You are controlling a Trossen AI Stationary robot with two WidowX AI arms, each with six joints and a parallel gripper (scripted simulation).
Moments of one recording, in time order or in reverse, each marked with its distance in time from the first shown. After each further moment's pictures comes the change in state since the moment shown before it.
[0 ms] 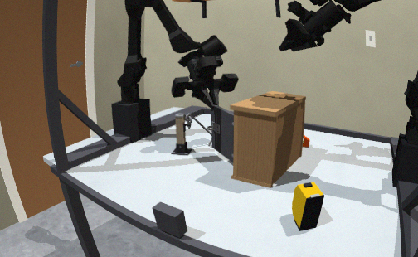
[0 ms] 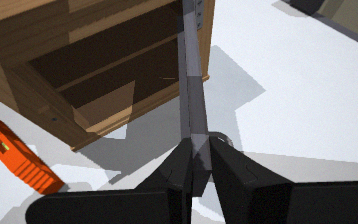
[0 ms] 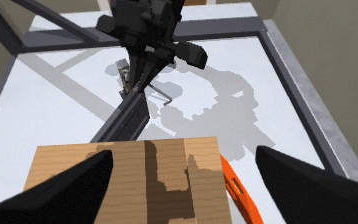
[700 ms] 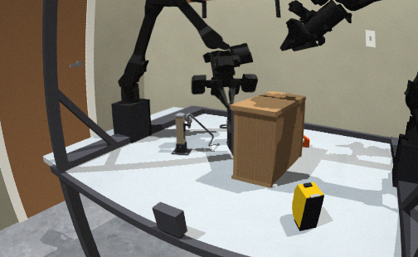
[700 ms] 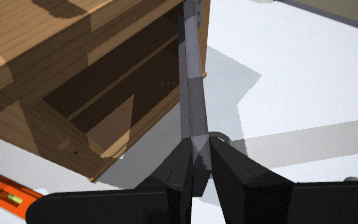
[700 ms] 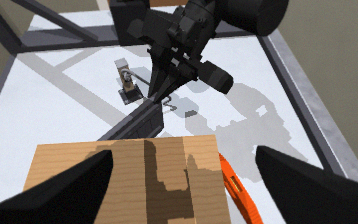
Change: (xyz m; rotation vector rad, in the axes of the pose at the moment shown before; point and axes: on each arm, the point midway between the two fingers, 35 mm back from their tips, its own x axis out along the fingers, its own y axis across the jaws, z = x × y) left arm 0.006 0.046 0.005 0.177 -0.001 -0.207; right arm -0.003 -0.001 -0.001 0.002 0.002 -0.003
